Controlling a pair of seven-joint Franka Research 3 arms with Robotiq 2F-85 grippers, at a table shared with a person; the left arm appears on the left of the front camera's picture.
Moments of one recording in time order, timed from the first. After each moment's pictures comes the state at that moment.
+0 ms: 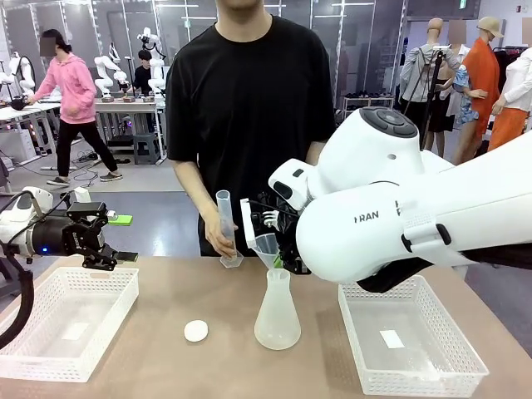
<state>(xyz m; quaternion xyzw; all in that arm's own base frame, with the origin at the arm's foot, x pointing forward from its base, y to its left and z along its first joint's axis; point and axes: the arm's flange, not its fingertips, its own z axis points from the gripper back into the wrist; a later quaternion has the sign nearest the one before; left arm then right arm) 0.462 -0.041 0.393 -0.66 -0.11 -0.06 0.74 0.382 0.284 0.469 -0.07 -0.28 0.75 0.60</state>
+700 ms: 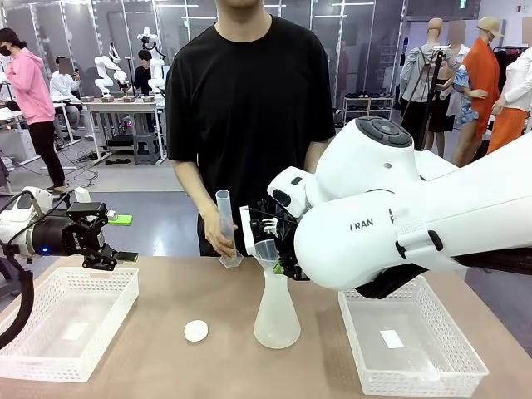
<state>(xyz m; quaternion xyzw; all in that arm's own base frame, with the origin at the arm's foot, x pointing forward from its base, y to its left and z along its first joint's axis) 0.462 -0.041 0.393 -0.66 -0.11 -0.06 0.74 0.384 0.284 0.458 -0.07 -0.27 0.75 0.60</state>
